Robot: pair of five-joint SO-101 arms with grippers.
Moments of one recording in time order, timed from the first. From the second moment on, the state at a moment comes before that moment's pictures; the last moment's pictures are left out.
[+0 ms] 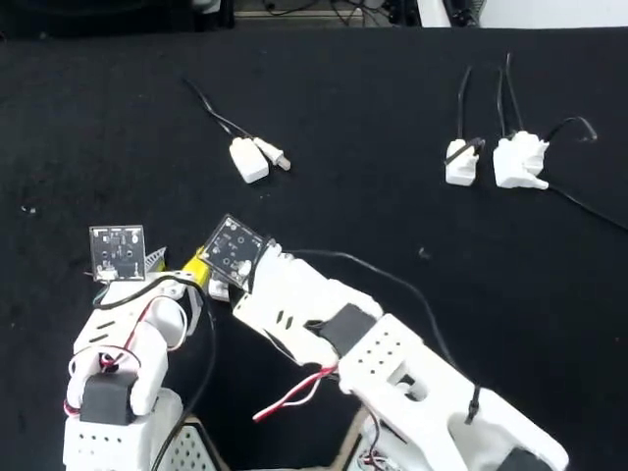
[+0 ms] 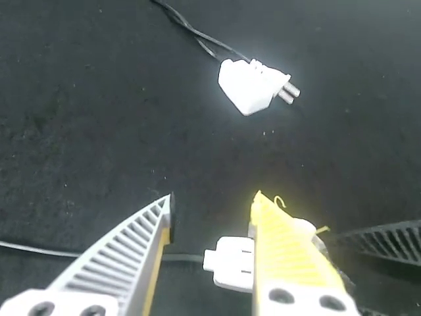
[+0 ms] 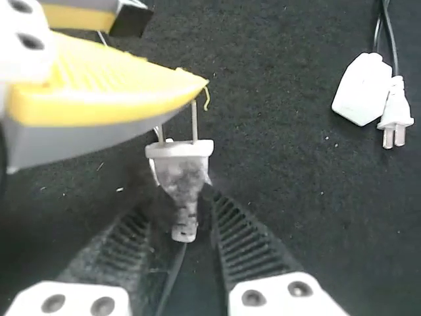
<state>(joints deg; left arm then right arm) 0.6 -104.3 84.0 57.3 5.0 -45.0 -44.2 65.6 30.9 15.0</state>
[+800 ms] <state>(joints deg) 0.4 -104.4 84.9 56.4 5.0 -44.9 -47.6 65.8 31.0 12.5</state>
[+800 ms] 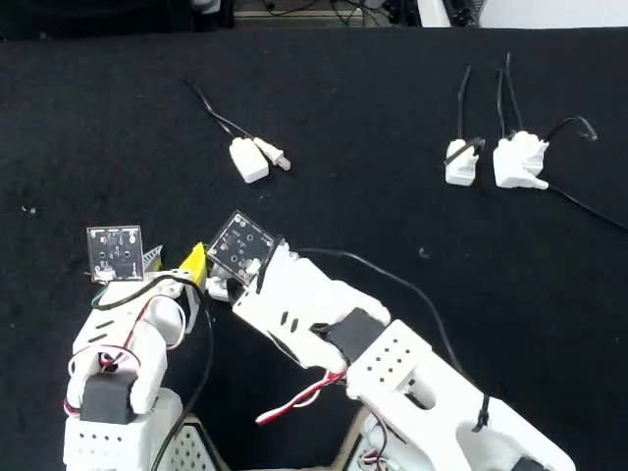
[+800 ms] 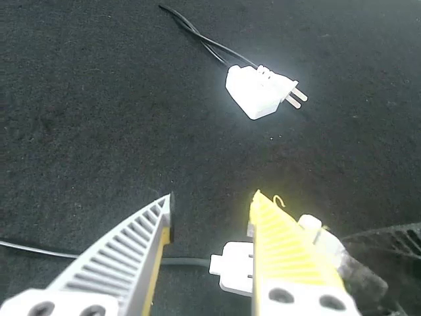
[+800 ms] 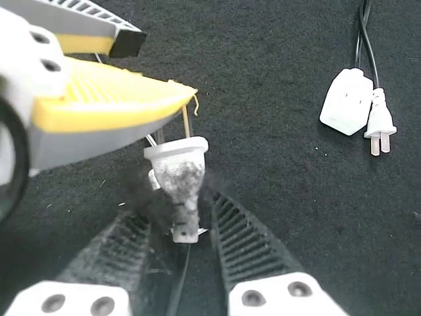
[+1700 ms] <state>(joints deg) 0.4 -104.4 85.5 56.4 5.0 -45.1 -47.7 65.8 31.5 12.5</state>
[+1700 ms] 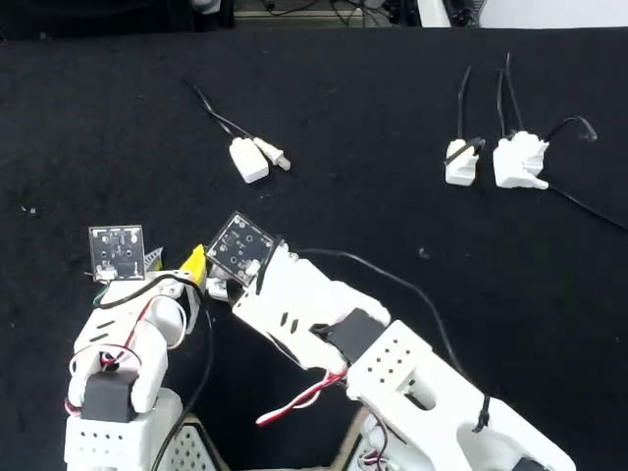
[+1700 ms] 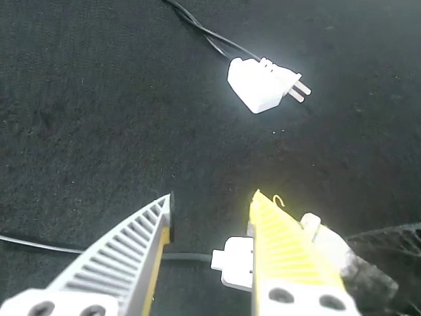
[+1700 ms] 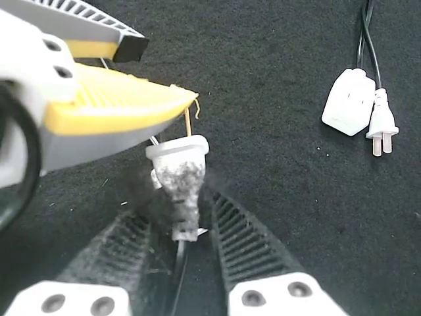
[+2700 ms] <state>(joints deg) 4.5 -104.4 85.5 56.4 3.0 -42.1 -48.0 65.7 31.5 12.5</state>
